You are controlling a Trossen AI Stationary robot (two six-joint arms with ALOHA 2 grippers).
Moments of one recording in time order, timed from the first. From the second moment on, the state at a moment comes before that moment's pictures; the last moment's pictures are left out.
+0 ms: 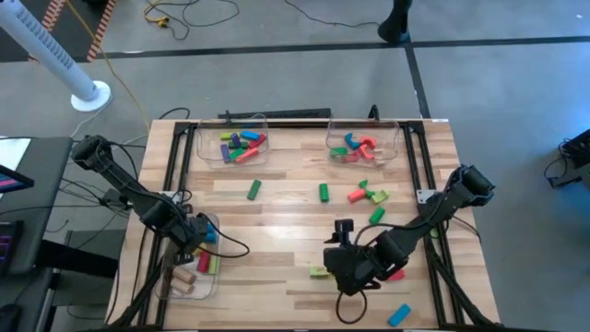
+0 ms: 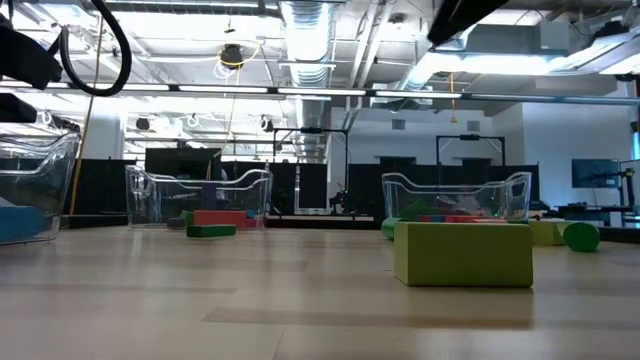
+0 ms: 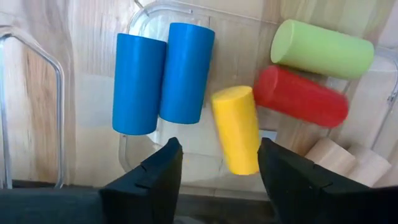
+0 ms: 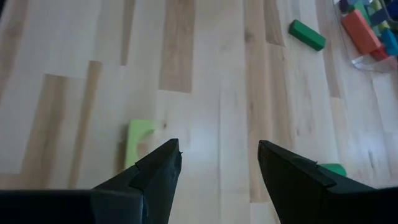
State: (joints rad) left arm -0.68 0.98 0.66 -1.06 -0.01 -0.86; right arm 0.62 1.72 1.43 -0.82 0.57 0.36
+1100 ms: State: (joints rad) left arm -0.67 0.98 0.93 -0.92 -0.37 -0.36; right arm 0.70 1.72 1.10 -0.17 0.52 0.47
